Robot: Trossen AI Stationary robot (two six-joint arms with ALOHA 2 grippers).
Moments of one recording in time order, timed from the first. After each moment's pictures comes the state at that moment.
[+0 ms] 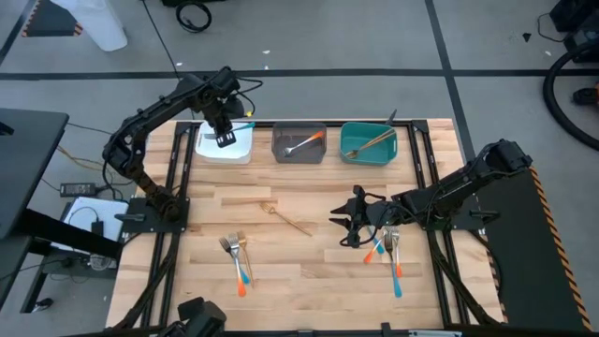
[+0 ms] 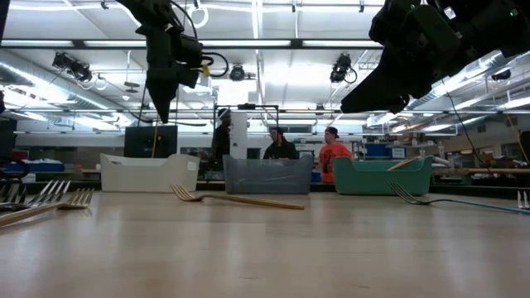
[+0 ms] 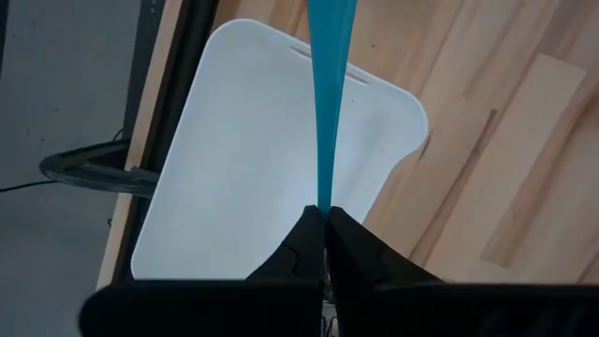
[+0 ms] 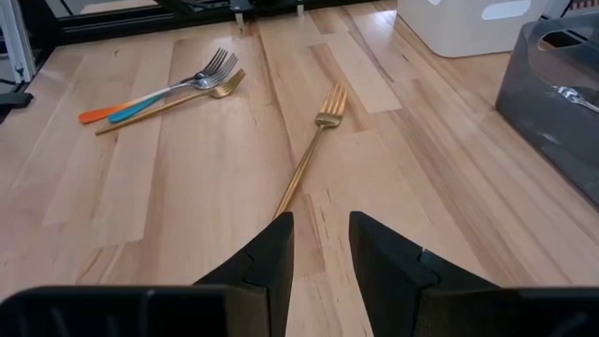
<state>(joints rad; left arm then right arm) 0.88 1.62 1.46 -1.23 -0.01 0.53 0.31 1.32 0.51 0.30 0.42 0.30</state>
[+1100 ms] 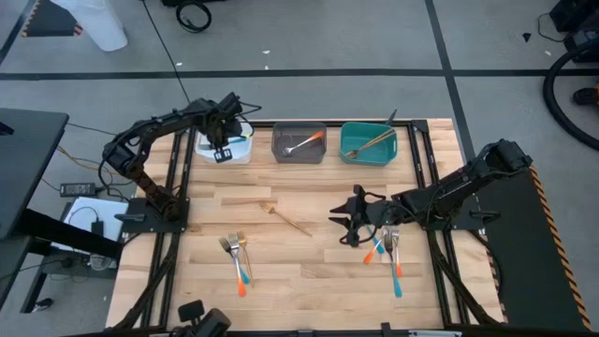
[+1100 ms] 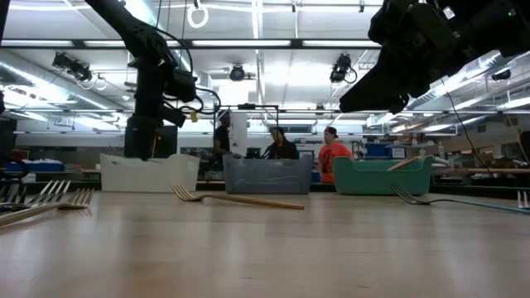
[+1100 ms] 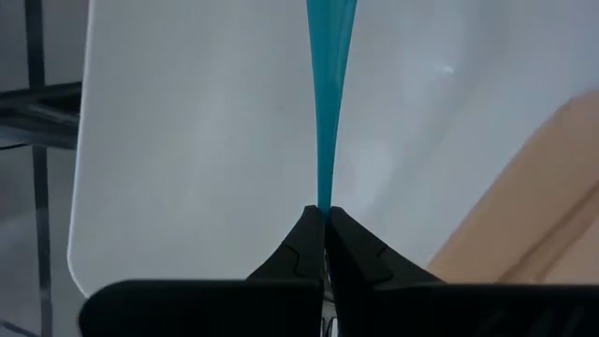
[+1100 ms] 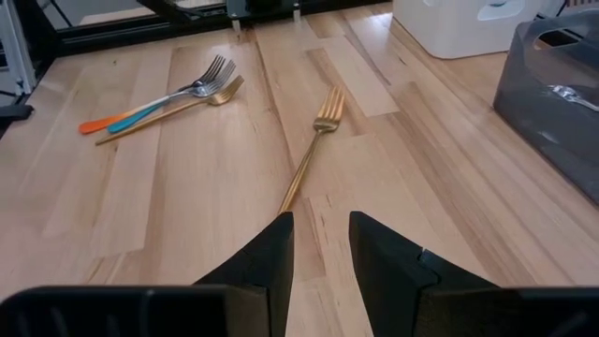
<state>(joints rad) 0.87 1.62 1.10 -0.91 -0.22 0.55 0.30 1.32 0.51 0.31 0.43 0.31</state>
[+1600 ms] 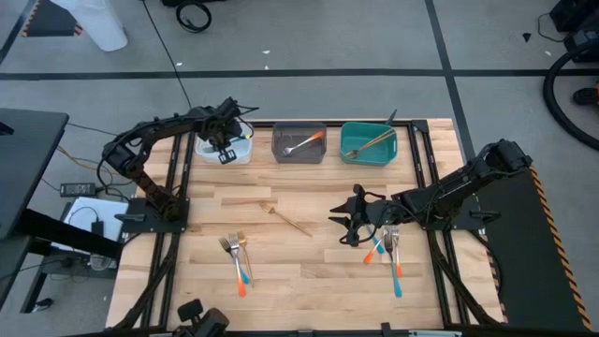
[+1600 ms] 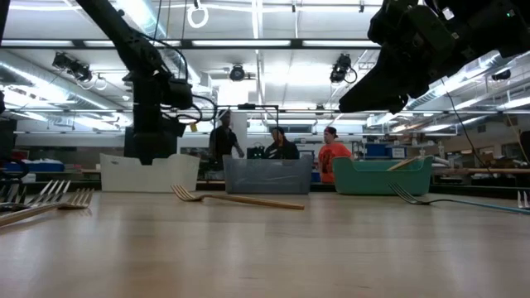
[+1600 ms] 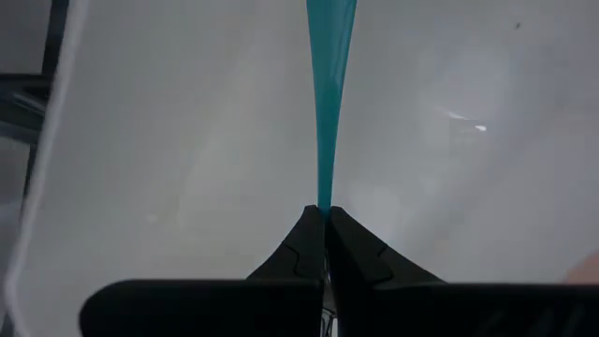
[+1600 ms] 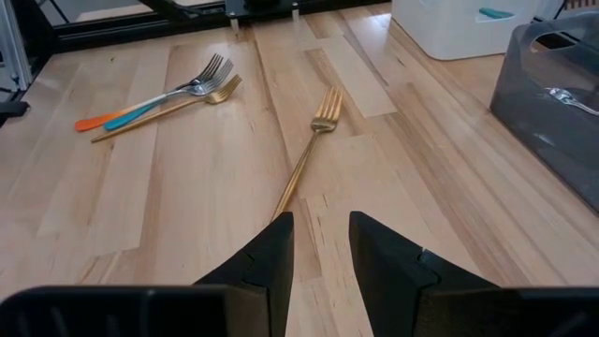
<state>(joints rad) 0.89 1.62 0.97 -0.69 -0.22 0.46 0.30 1.32 0.51 0.31 0.43 0.30</state>
